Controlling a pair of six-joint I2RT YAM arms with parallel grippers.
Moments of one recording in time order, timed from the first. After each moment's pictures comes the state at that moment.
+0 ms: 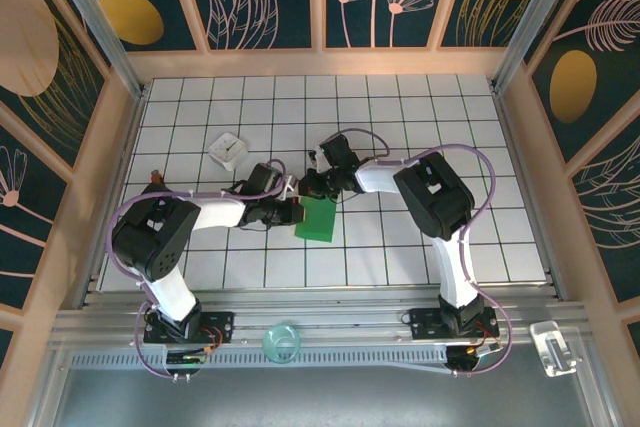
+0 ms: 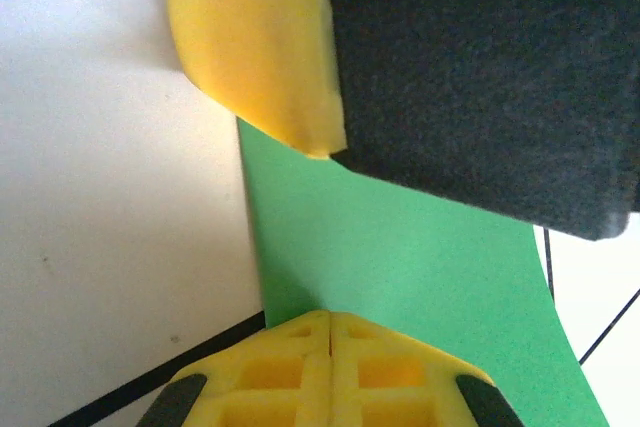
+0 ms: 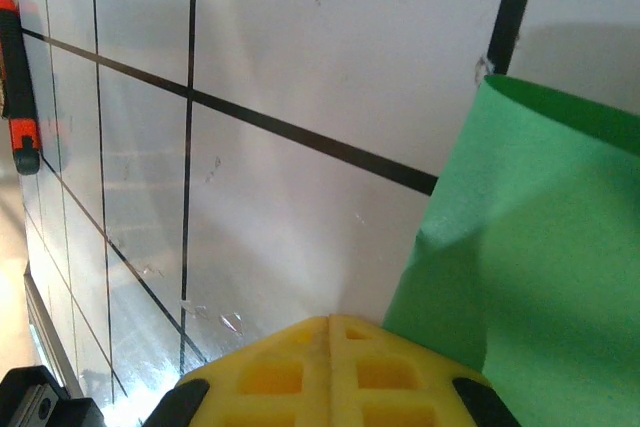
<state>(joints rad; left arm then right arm) -0.55 1.74 0.74 0.01 0.43 -0.56 0.65 2.12 1.26 -0.03 -0.55 0.68</state>
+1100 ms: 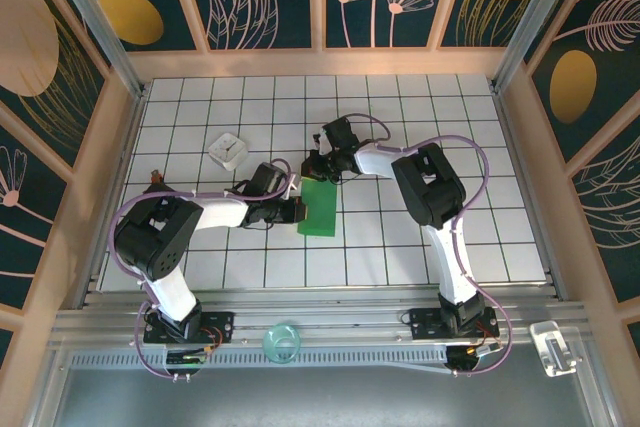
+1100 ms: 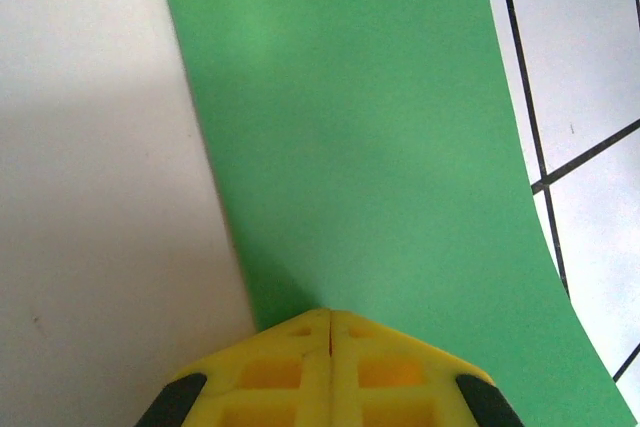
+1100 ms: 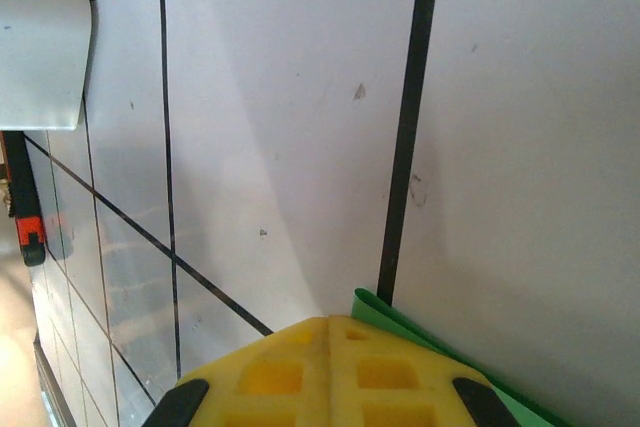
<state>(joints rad) -0.58 1.75 0.75 0.04 0.37 -0.51 0.58 2.24 1.49 -0.16 -0.54 0.68</state>
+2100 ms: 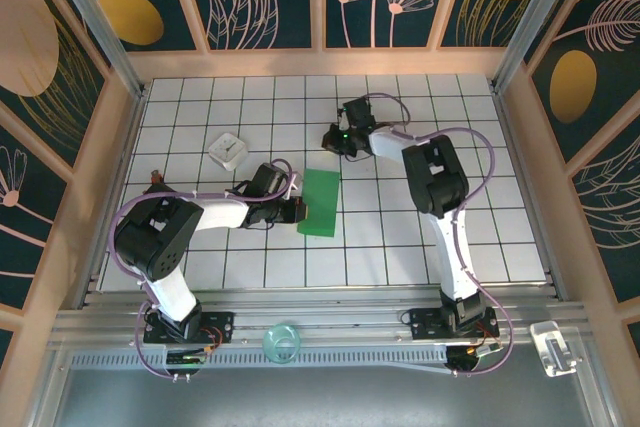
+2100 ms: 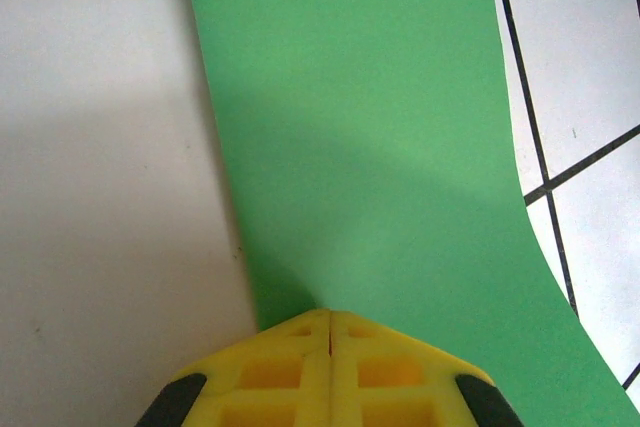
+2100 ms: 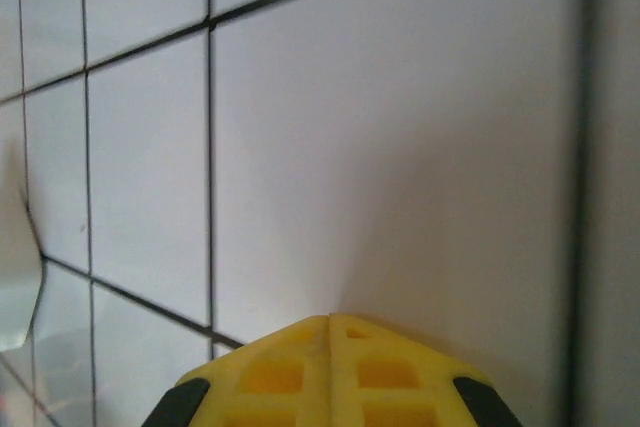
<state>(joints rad) -0.58 1.75 0.75 0.05 0.36 -0.51 0.43 2.31 1.63 -0.16 -0.39 0.64</state>
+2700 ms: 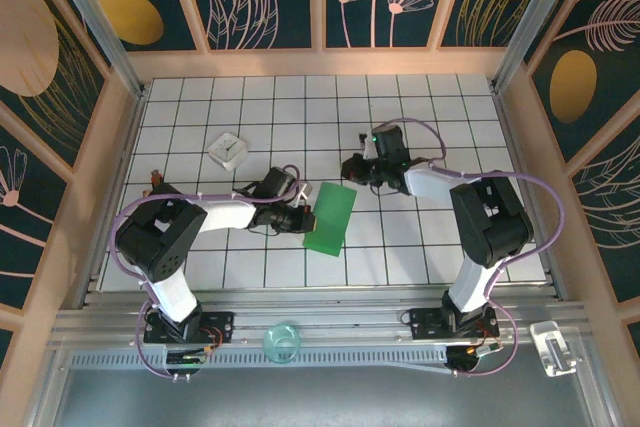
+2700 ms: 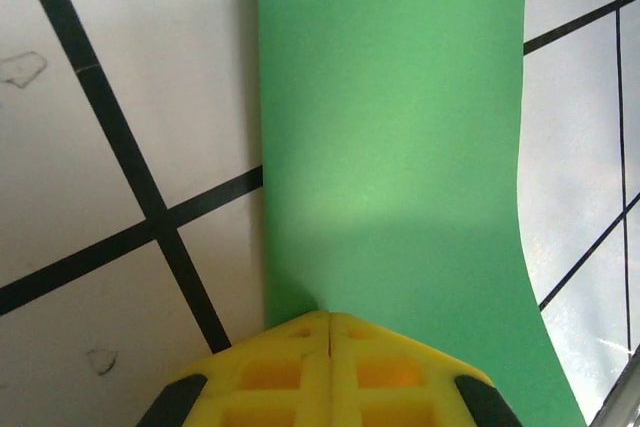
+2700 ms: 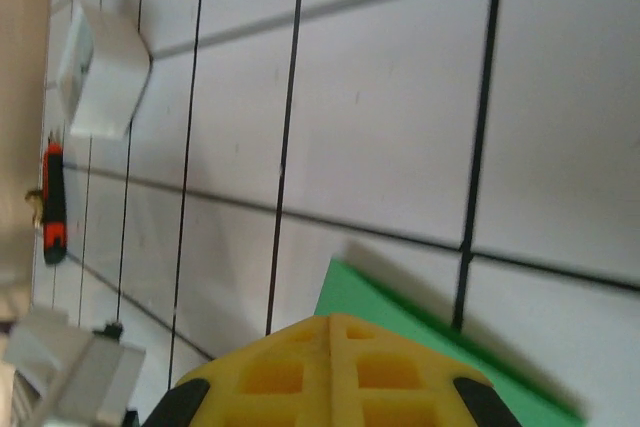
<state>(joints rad) -0.65 1.75 0.79 -0.07 0.46 -0.56 0.47 1.75 0.95 0.01 -0.47 0.63</state>
